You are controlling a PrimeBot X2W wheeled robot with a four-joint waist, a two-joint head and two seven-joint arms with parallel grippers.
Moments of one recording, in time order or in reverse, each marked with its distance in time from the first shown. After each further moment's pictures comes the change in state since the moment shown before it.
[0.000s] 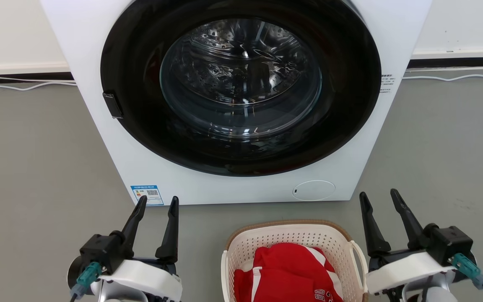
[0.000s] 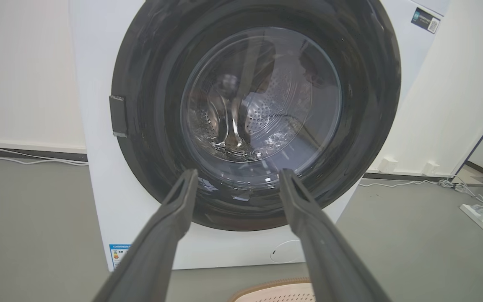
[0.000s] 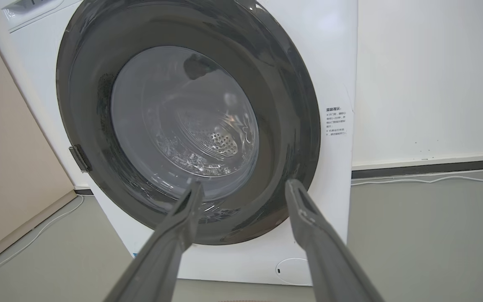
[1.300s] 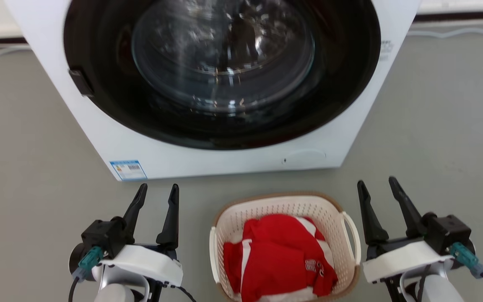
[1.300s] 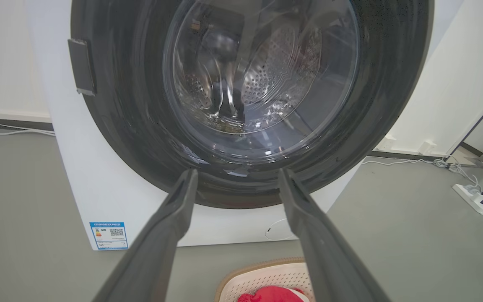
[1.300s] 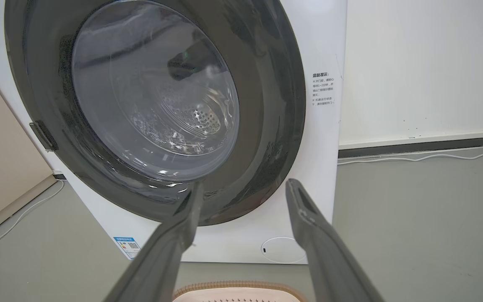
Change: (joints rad) left arm -0.064 0.000 -0.006 0.052 -0.009 0.009 -0.008; right arm -0.036 0.003 0.001 0.015 -0.024 0.000 -0.010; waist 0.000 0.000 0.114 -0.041
